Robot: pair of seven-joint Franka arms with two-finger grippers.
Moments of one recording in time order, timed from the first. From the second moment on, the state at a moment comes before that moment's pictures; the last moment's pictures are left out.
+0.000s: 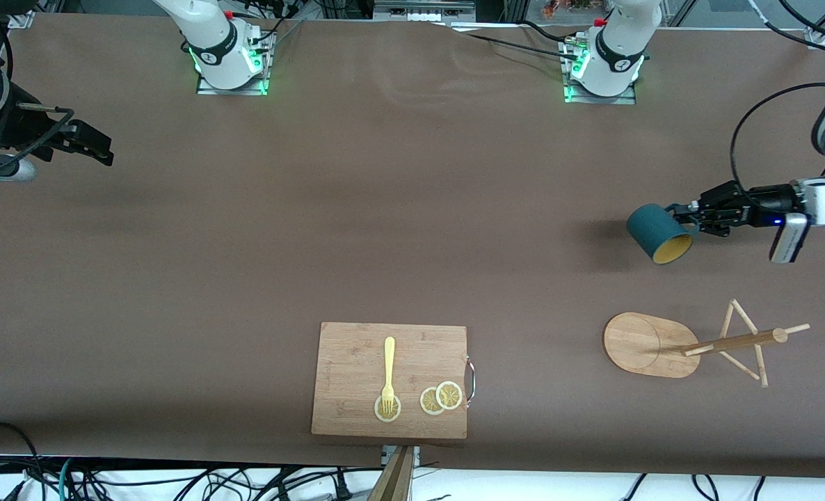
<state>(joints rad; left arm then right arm) 0.57 0.36 -0.10 -1.91 -0.92 1.49 1.06 0.02 -0.02 0.03 -1.65 -0.04 1.54 0.10</state>
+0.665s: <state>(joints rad) 0.63 0.54 -0.10 -1.66 -1.03 1.35 0.60 0.02 -0.02 0.04 -1.65 -0.02 1.54 0.10</state>
